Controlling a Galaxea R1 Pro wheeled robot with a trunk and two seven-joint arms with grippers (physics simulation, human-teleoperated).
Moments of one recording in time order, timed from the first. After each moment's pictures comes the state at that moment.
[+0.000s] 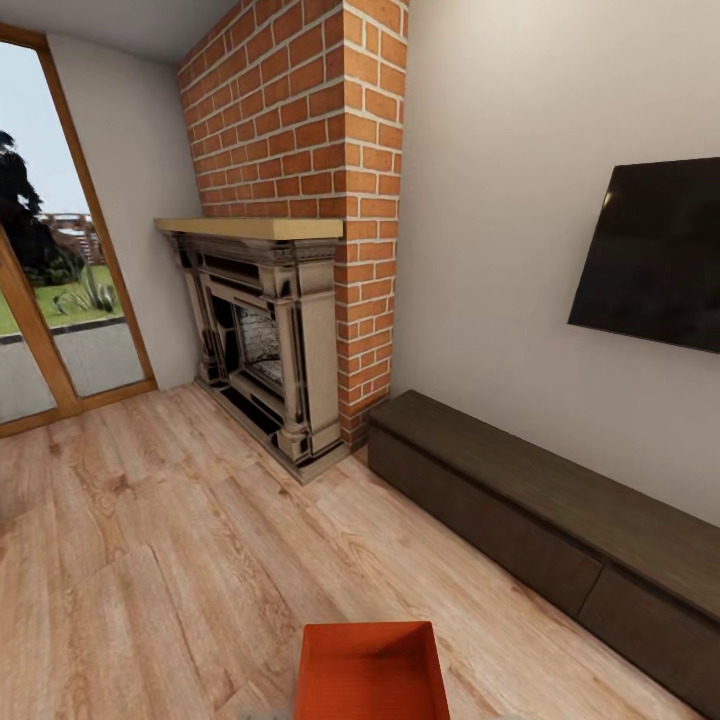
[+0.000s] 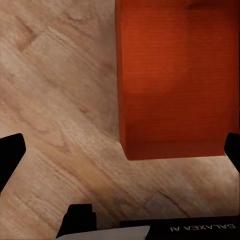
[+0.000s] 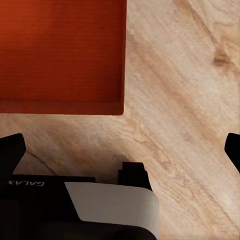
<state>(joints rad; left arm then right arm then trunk) -0.33 -0.07 -0.12 -0.25 0.11 0.09 0.05 -0.27 0.04 0.04 -0.45 0.01 0.40 -0.04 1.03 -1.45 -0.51</state>
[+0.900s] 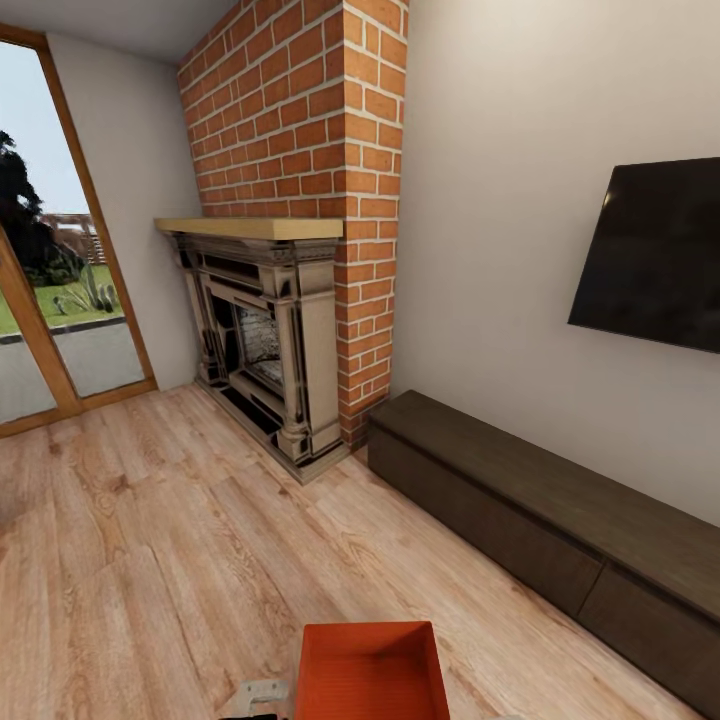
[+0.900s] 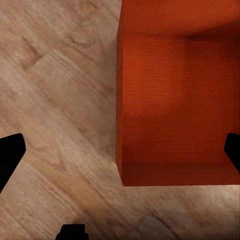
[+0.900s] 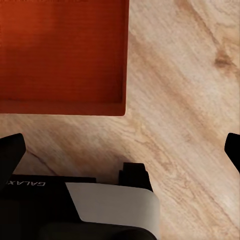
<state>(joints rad) -0.37 -0.07 -0.11 -0.27 0.16 0.09 0.05 -0.27 0.04 0.05 -0.45 0.01 0.40 -0.04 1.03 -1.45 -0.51</state>
